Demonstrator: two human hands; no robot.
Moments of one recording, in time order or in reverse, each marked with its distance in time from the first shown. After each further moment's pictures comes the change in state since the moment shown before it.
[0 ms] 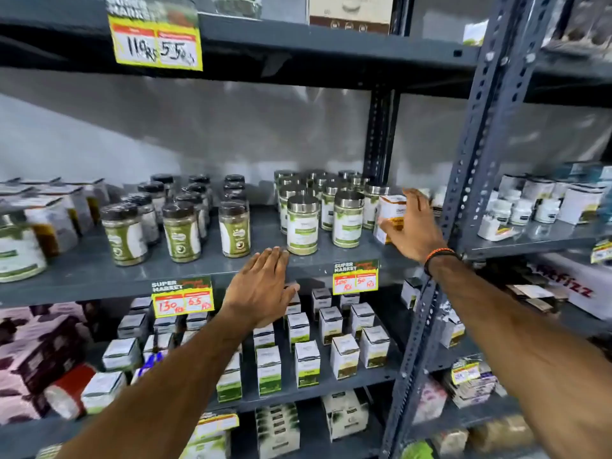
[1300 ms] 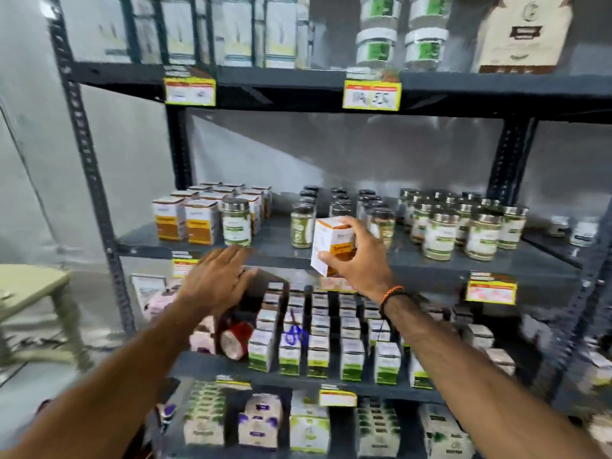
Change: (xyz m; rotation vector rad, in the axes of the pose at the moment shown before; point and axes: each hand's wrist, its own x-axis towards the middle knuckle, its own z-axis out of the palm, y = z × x) left_hand -0.260 -0.248 -0.079 -0.031 0.248 -0.301; right_hand -0.156 -0.338 0.099 0.568 -0.056 -0.358
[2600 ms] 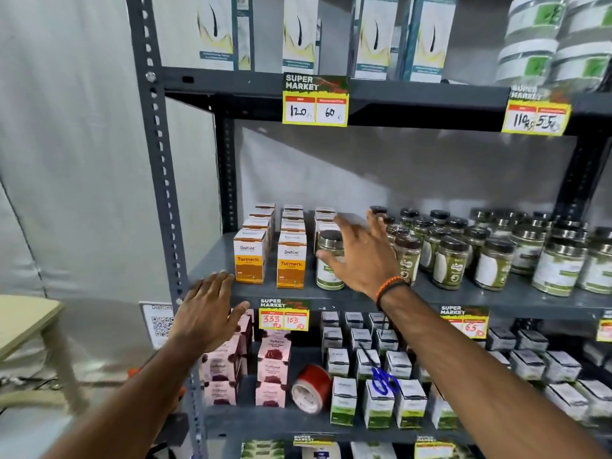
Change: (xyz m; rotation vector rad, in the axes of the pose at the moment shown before) left_hand 0.008 -0.295 0.058 0.046 -0.107 -0.101; right_hand 0.128 -0.124 0.220 -0.748 -0.168 -0.019
